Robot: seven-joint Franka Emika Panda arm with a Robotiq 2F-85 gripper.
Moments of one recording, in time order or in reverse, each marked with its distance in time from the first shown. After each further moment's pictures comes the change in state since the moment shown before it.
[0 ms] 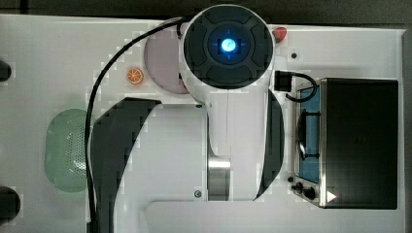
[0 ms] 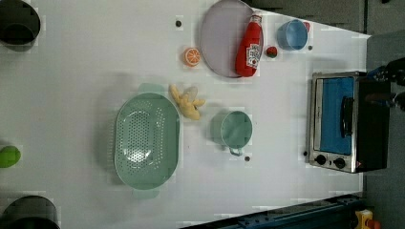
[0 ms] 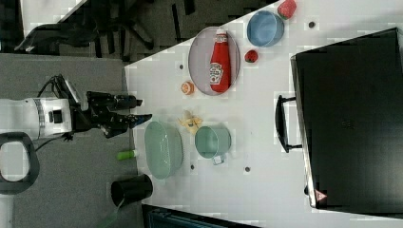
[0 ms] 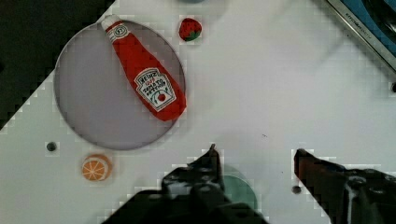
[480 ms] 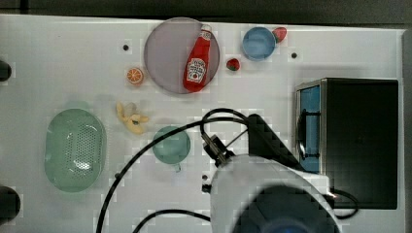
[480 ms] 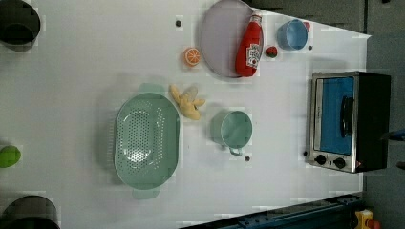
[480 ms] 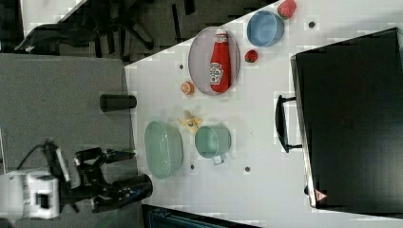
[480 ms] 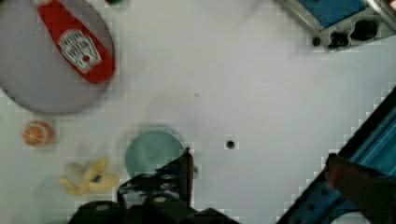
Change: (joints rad) arm -0.014 -0.390 -0.046 -0.258 -0.024 -0.134 0.000
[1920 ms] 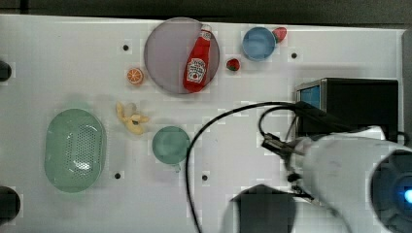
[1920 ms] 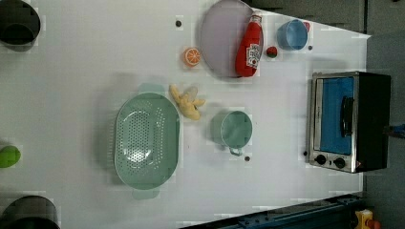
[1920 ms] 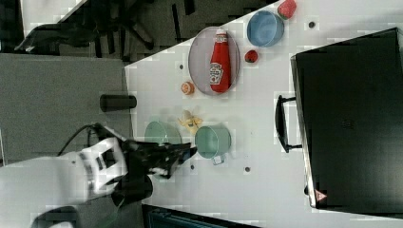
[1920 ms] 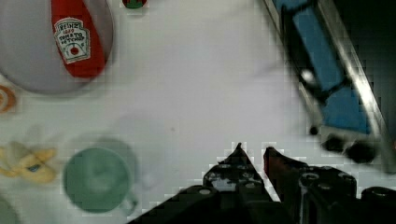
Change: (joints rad) arm -0.041 0.125 -0.198 -0.055 -0.018 0.221 -0.680
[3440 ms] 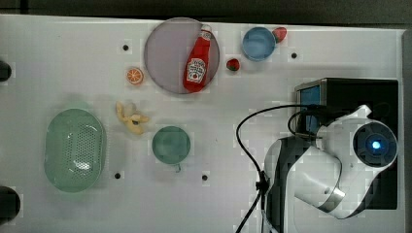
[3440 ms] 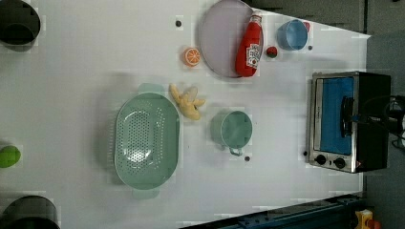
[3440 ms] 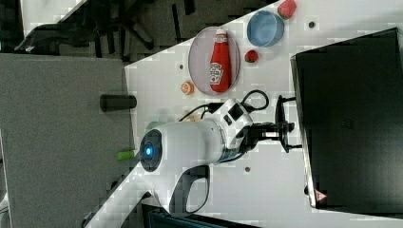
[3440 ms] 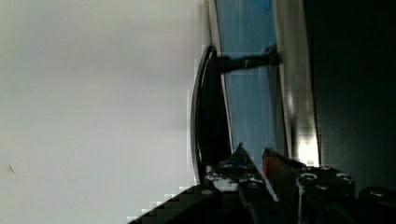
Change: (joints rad) arm -0.042 0.422 -0.174 -0.119 -0.014 0.548 -0.475
